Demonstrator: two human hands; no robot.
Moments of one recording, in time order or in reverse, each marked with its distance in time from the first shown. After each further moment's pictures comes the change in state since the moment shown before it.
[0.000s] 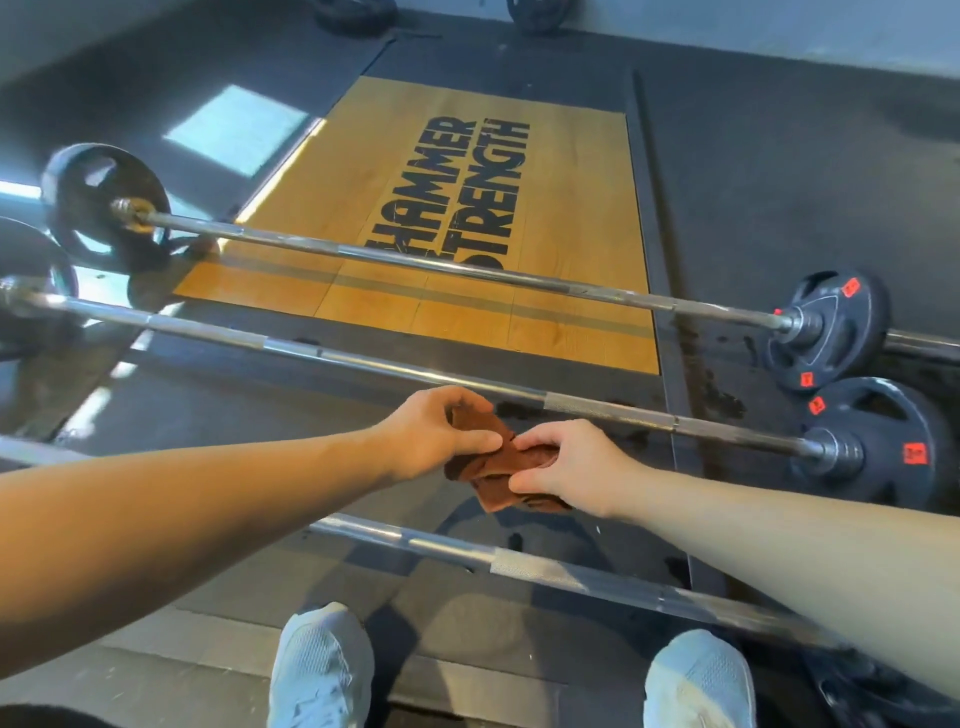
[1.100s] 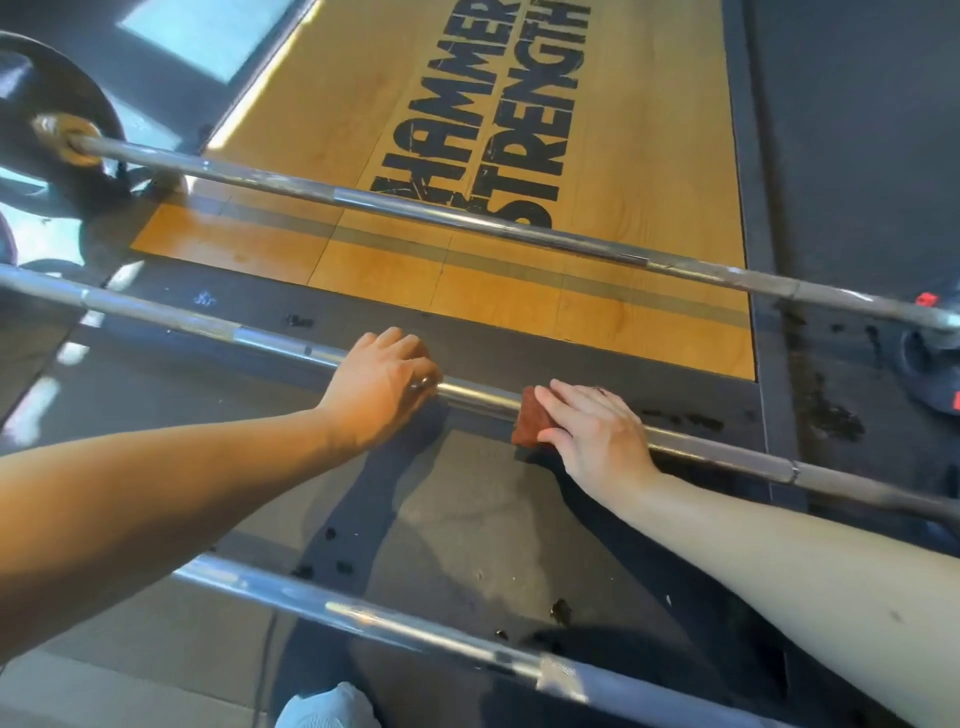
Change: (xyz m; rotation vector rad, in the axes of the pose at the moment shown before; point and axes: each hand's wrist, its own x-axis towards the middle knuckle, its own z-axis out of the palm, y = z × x) left_hand 0.151 -0.118 -0.100 0.991 0.275 0.449; right_hand 0.178 0.088 0.029 -0.558 0.382 -0.337
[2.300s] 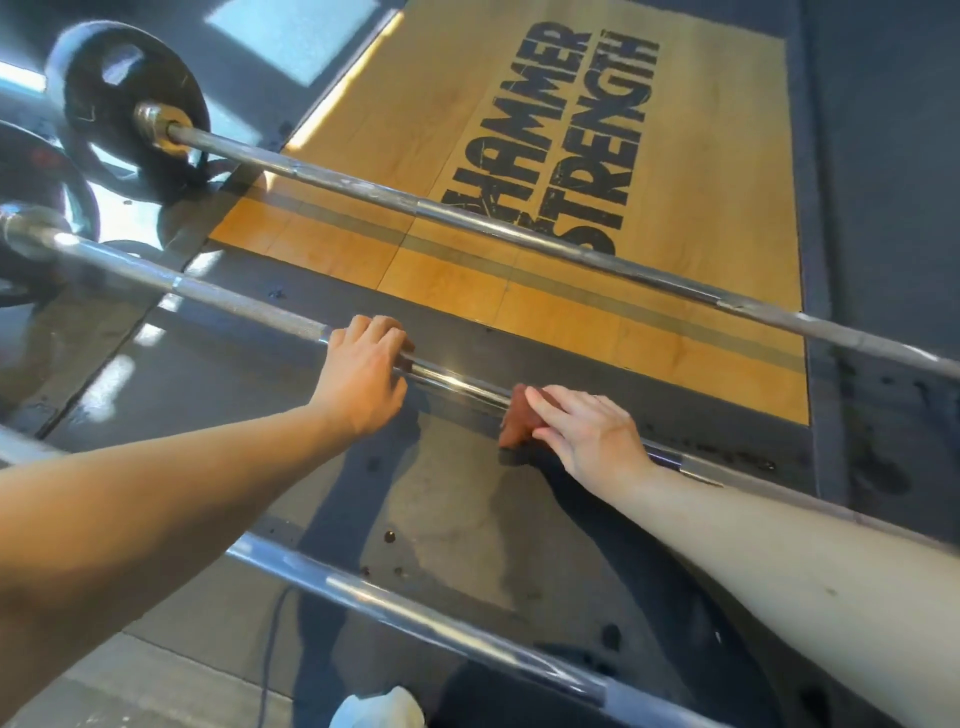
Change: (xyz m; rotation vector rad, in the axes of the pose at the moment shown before) left_hand -0.043 -0.083 -0.019 0.005 0.042 -0.372; right_hand 0.059 -0.064 0.020 -0.127 -0.051 -0.262
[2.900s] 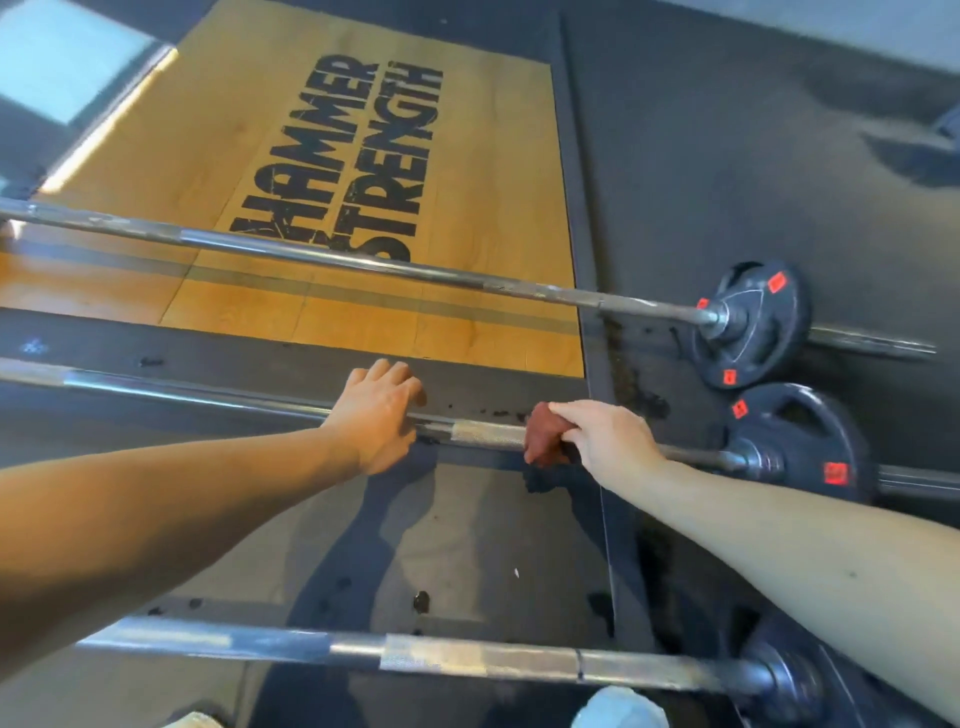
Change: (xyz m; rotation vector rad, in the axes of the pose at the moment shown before) left_hand 0.014 0.263 0.021 0.076 -0.318 0.347; right_hand -0.188 0.148 -0.130 0.045 -0.156 0.493
